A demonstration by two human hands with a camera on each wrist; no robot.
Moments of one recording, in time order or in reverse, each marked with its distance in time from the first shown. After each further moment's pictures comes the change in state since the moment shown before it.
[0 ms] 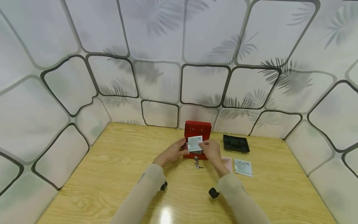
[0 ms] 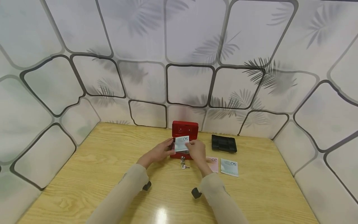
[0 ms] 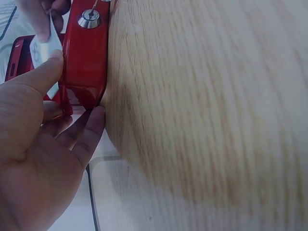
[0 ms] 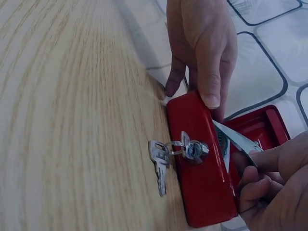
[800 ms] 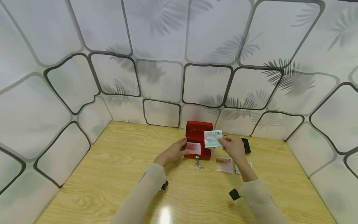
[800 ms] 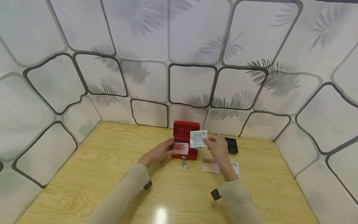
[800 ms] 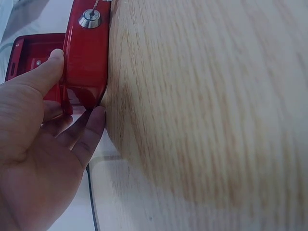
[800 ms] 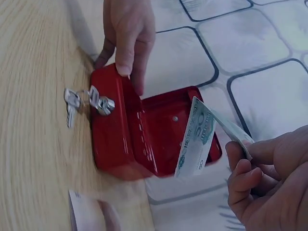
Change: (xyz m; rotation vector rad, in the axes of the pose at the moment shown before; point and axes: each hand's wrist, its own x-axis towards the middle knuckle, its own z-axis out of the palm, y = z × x) left_hand 0.000 -0.002 0.002 0.001 0.011 0.005; right_hand -0.014 -0.005 -0.087 -0.031 0.052 -0.083
